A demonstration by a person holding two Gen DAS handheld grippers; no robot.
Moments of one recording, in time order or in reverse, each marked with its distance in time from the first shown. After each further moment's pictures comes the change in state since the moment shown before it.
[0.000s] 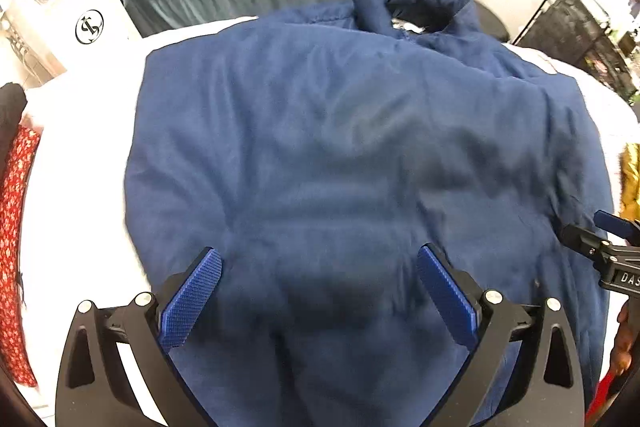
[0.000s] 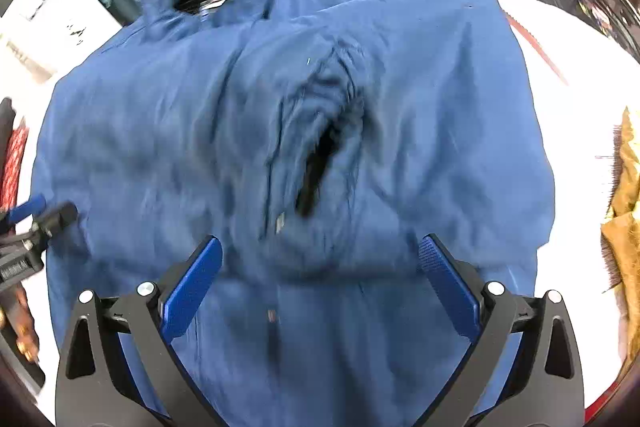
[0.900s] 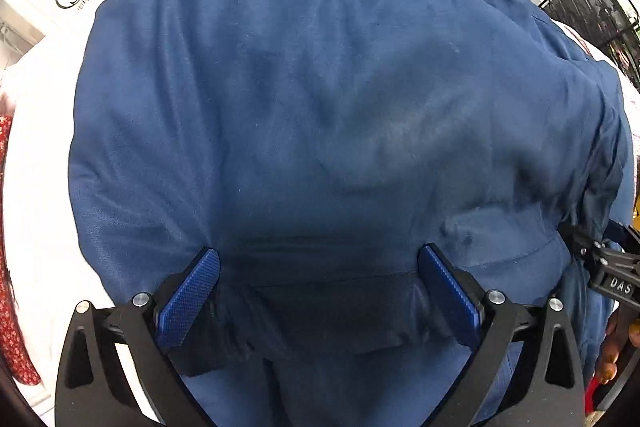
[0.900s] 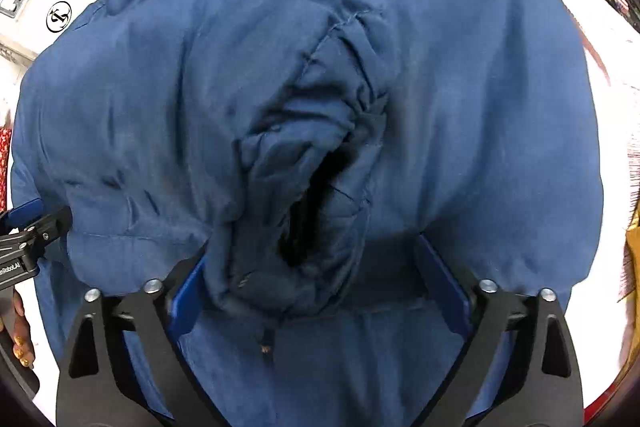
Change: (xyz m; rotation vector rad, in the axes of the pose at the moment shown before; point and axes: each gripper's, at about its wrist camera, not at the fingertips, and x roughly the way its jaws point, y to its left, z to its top) left arm 0.087 0.017 0.062 -0.036 0.221 0.003; right arm 0.083 0.003 0.078 0.032 0.138 -0.007
